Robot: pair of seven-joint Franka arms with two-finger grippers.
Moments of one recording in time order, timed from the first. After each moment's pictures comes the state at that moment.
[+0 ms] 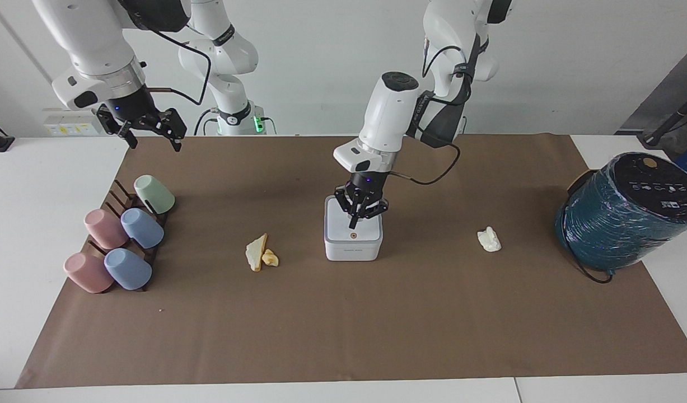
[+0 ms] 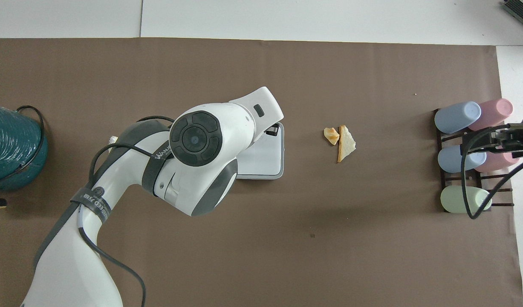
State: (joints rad) left arm -0.58 0.33 -0.06 -1.70 -0.02 2.45 -0.29; right arm -0.02 -0.05 0.01 -1.62 -0.04 1.53 0.08
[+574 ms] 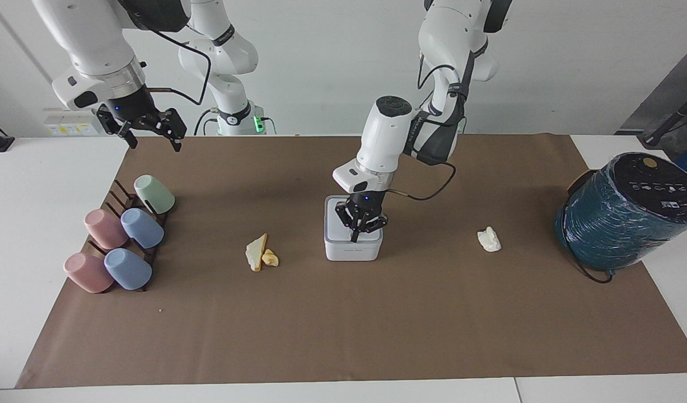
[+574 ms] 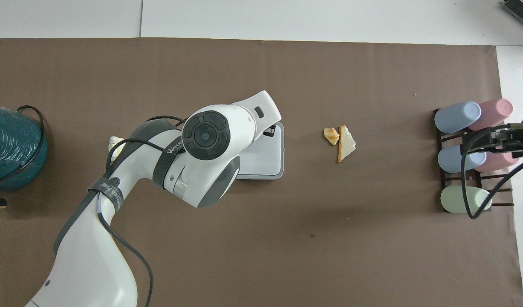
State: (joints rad) left arm -0.58 0.37 -0.05 -1.72 0.01 2.46 -0.29; right arm -0.02 -0.05 0.01 -1.62 -0.04 1.53 0.08
